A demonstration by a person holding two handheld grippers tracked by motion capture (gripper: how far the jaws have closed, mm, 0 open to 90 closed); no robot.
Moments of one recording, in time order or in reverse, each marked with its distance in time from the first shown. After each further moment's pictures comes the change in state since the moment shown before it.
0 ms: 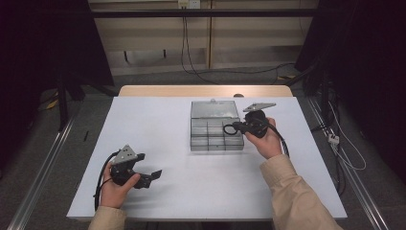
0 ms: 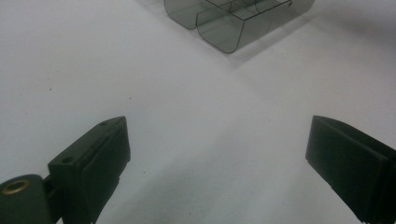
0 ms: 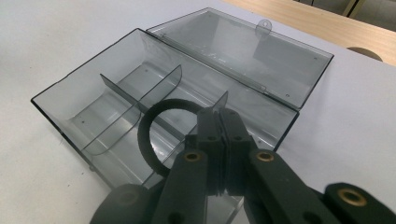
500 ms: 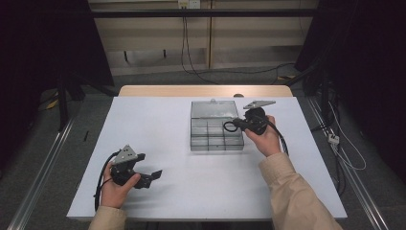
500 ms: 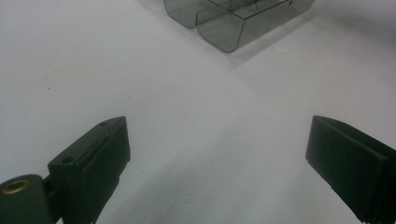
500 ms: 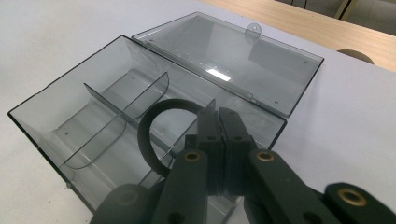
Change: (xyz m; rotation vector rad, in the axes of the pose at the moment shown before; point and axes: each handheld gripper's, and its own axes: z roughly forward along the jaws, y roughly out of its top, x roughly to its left) left arm 0.000 0.000 0.001 0.002 0.000 -0.002; right arm -0.009 0.003 0.009 -0.014 -0.015 0.018
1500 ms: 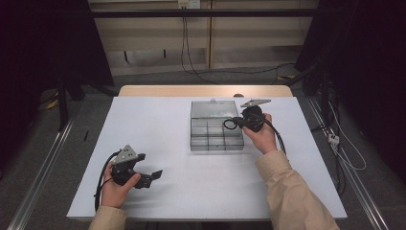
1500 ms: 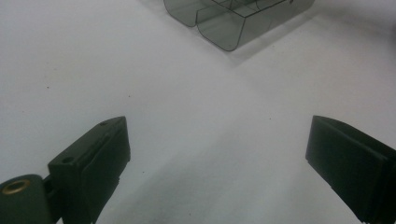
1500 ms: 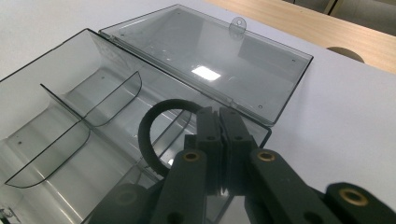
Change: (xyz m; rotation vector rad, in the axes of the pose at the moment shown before) left arm 0.000 0.000 0.001 0.001 -0.002 0.000; right arm -0.011 -0.001 0.023 0.021 -0.050 -0.010
